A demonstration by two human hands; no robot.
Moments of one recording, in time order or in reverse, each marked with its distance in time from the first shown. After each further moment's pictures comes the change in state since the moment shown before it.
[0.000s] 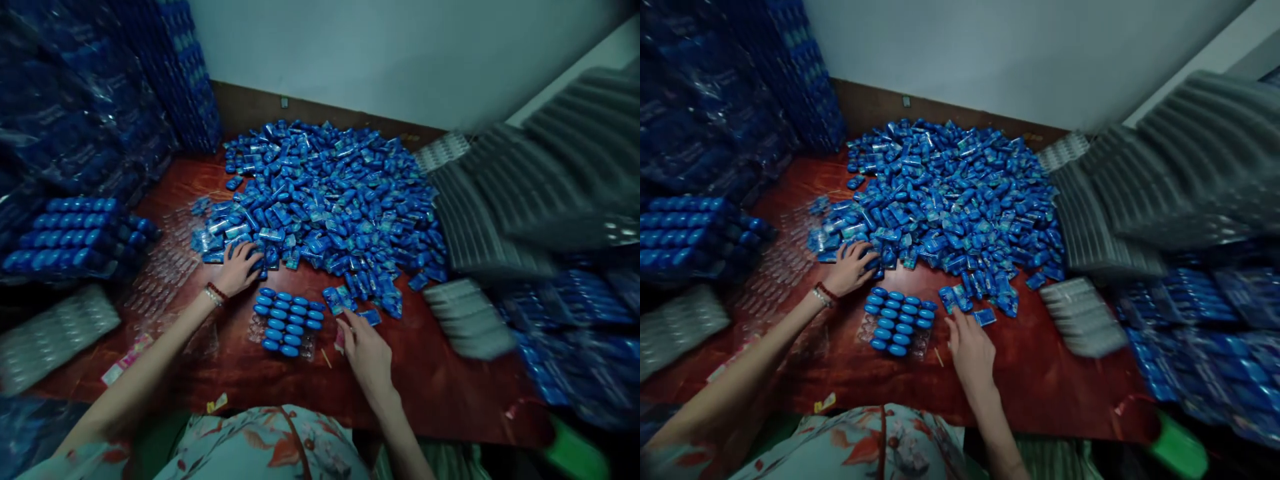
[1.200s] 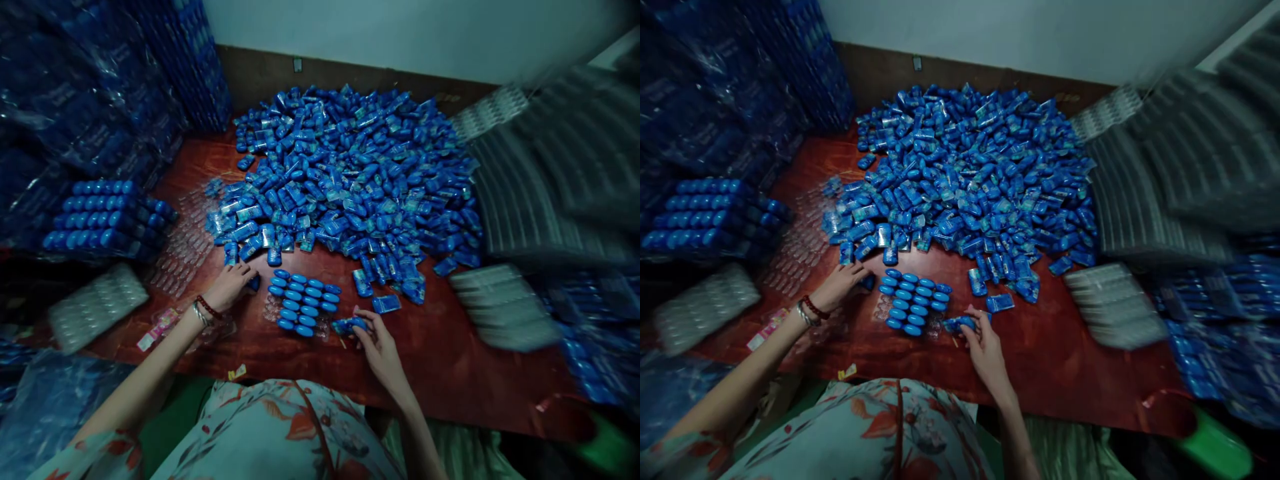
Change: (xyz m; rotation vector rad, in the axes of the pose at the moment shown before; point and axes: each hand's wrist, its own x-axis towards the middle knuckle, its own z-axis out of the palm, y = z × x) left_hand -0.070 0.005 -0.028 -0.028 -0.351 0.027; right_hand -0.031 0.014 0.021 0.918 -0.242 0.251
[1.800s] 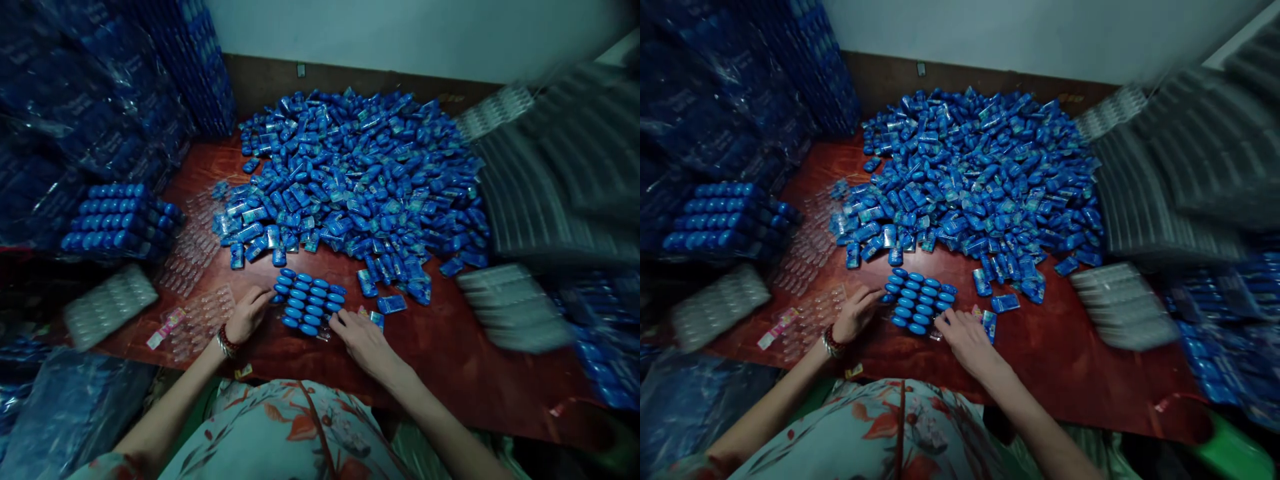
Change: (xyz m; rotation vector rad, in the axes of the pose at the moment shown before) left_hand -0.036 0.054 0.028 -0.331 0.414 0.052; right_hand 0.015 -0.051 0.014 -1.137 -0.389 -0.639
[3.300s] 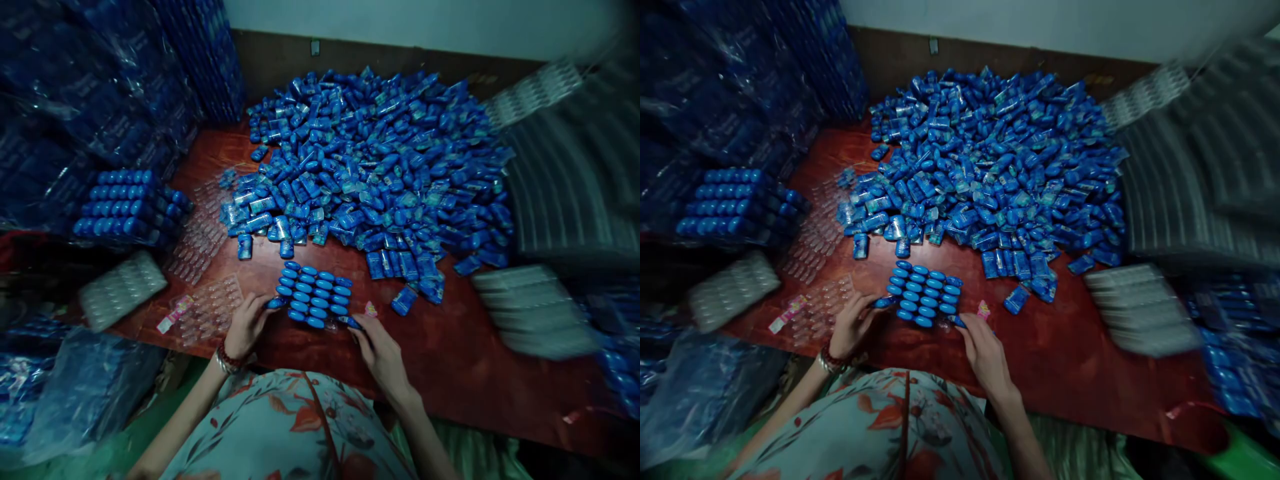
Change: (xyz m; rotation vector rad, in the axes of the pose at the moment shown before) left_hand -0.026 0.032 -0.008 -0.046 0.153 -0.193; right_hand -0.035 -0.001 0.047 0.585 0.541 0.243
